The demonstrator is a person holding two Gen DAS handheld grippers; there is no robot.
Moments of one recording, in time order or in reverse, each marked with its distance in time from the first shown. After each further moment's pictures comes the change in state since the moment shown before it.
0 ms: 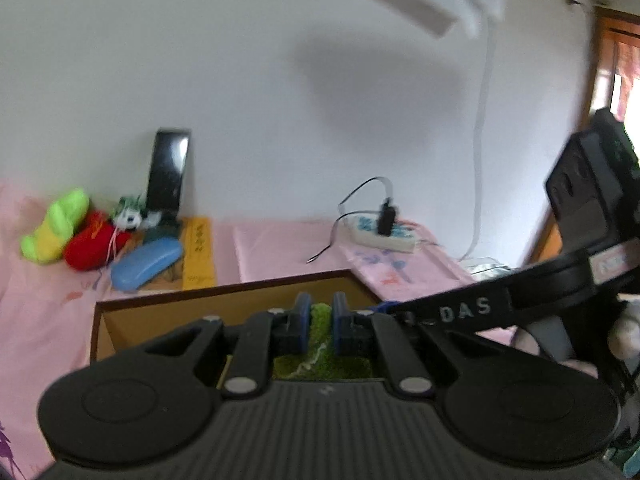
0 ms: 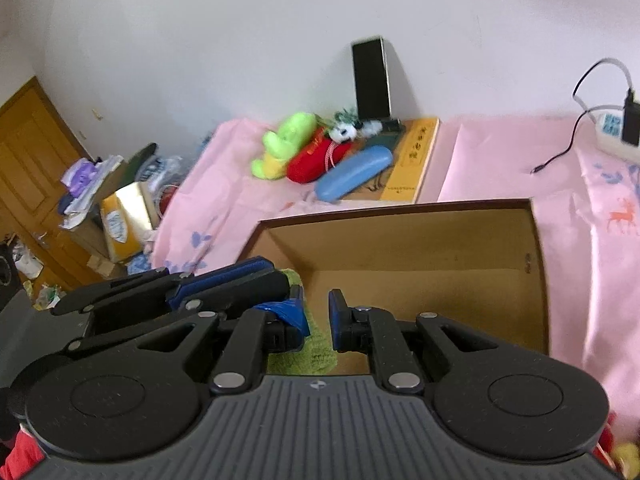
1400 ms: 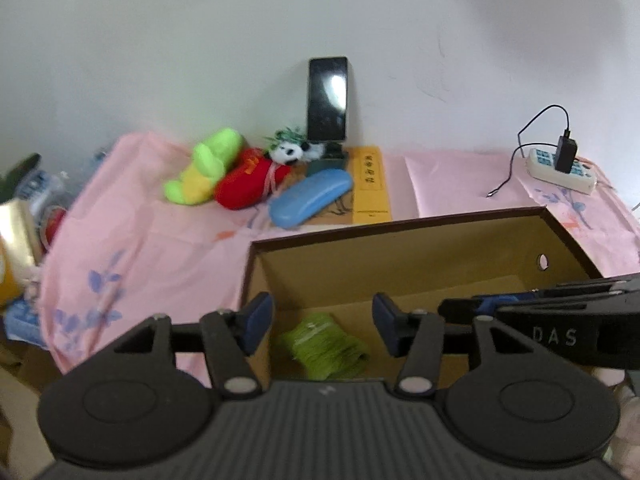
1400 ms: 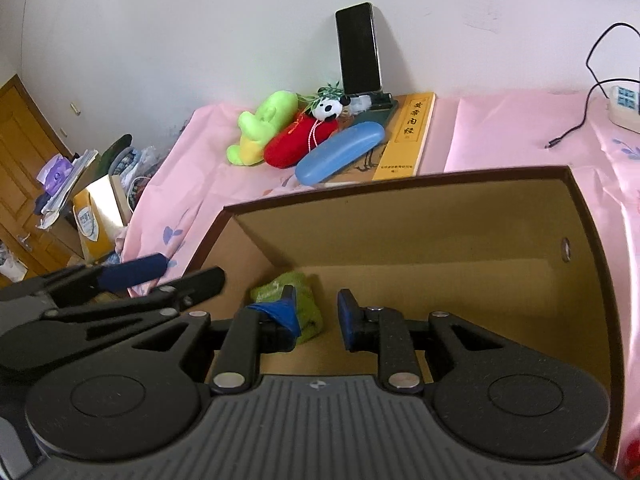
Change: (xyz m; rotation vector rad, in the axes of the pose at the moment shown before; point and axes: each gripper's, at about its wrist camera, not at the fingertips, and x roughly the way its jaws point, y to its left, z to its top) left arm 0.032 0.035 -0.011 0.011 0.196 0.543; right arm 0.055 -0.004 -0.010 0.017 0.005 -0.036
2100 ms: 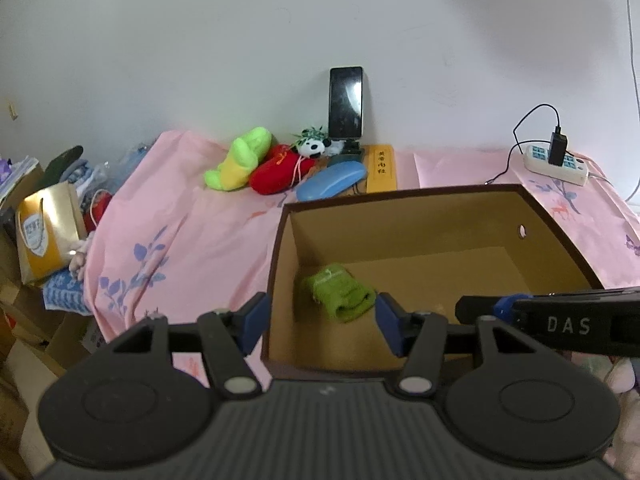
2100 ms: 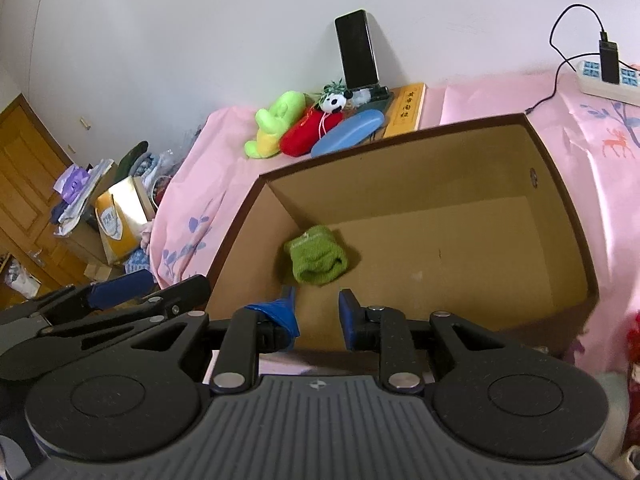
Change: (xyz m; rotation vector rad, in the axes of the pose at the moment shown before) left arm -0.083 -0.011 -0.047 -0.025 -0.019 0.061; right arm -0.056 0.024 -0.055 0.059 -0.030 0.010
